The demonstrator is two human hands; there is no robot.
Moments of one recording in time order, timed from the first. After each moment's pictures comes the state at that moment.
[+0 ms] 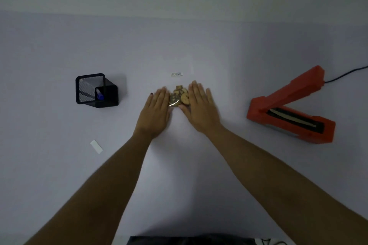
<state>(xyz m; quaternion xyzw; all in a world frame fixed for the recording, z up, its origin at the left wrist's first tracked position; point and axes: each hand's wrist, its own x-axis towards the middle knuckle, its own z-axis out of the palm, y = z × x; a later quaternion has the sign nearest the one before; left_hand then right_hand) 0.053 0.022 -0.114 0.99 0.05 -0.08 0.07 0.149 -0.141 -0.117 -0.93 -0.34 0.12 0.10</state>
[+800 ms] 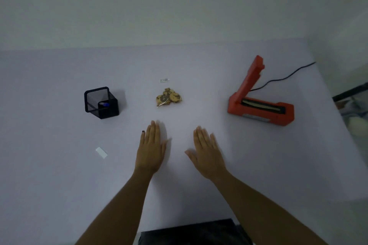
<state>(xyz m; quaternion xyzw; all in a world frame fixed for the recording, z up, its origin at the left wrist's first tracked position) -0.053 -0.028 -0.074 0.97 0.14 -0.11 0.18 0.004 -0.234 -0.085 -0.95 -0.28 0.14 0.05</state>
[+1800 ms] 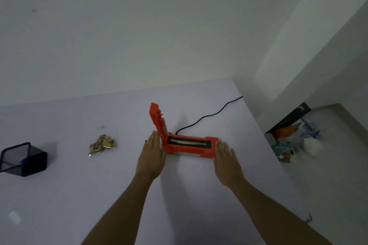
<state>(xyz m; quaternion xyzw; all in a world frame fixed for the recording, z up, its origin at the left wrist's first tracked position) 0.113 -0.234 0.000 0.95 0.09 -0.02 0.30 0.156 -0.505 -0.048 -0.98 -0.15 0.09 -0.01</state>
